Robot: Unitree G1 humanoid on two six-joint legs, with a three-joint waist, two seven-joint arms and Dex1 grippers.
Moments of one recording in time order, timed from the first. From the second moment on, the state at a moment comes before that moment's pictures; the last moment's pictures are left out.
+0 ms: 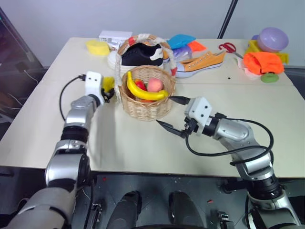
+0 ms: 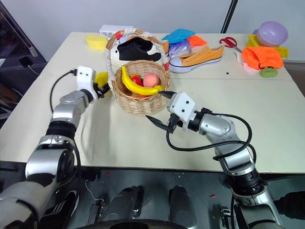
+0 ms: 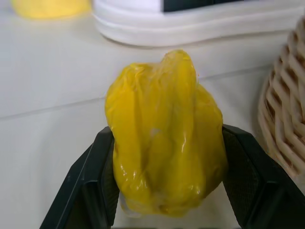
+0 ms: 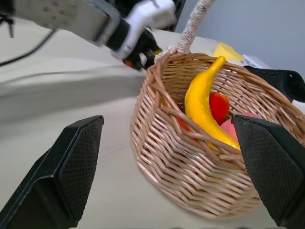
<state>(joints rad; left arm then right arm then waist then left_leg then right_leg) -0.82 0.41 0.14 0.67 -0.11 0.26 -0.37 -0.36 -0.52 0.12 -0.40 0.24 0.36 0.72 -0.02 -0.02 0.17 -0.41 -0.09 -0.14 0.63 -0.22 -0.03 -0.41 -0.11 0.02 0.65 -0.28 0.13</state>
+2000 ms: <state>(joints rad) 0.03 0.59 0.44 -0.42 -0.61 0.38 -0.74 -0.67 -0.27 0.01 0.14 0.16 0.26 0.39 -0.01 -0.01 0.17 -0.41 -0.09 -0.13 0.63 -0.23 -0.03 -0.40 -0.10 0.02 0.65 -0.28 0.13</state>
